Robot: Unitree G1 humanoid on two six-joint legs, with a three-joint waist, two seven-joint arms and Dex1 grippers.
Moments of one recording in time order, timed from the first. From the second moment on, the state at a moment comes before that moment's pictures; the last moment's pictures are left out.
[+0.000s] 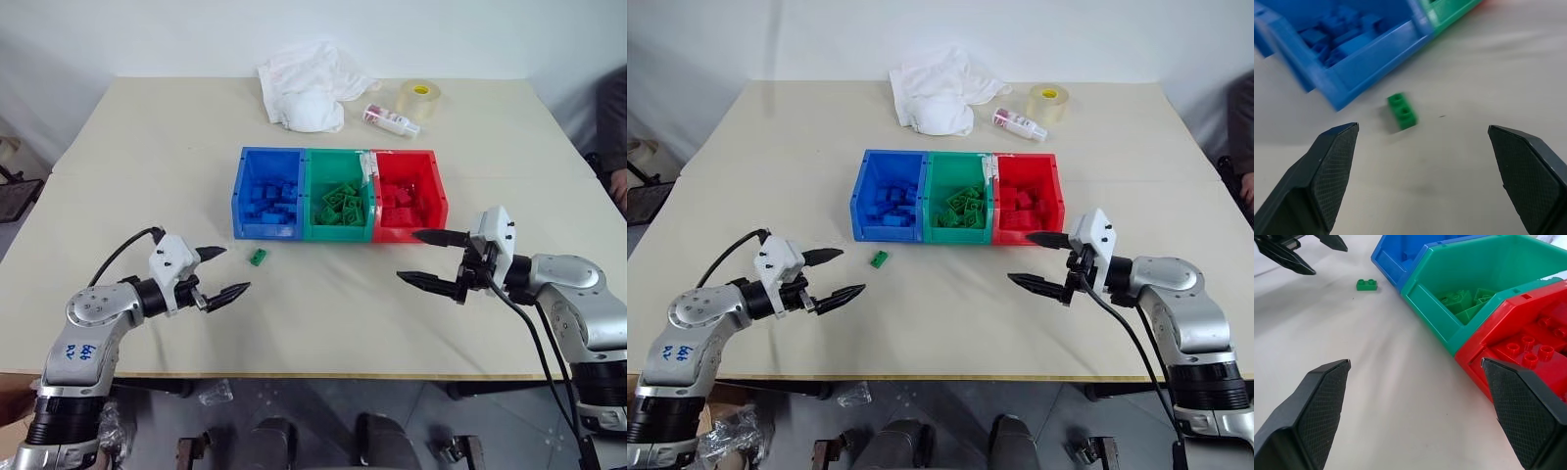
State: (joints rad) left arm -0.21 0.64 0.15 -0.10 -0.28 0.32 -0.82; right arm -0.37 -0.74 -0.08 -0.04 0.48 0.33 1.11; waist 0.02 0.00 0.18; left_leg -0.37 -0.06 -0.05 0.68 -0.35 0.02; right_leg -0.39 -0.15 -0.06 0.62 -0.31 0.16
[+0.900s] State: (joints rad) left arm -0.45 0.53 -0.01 0.28 -0.20 0.17 -0.83; right arm -0.27 -0.73 -0.12 -0.11 0.48 0.33 1.03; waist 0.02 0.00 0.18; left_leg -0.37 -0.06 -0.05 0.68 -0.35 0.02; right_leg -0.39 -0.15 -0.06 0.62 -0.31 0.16
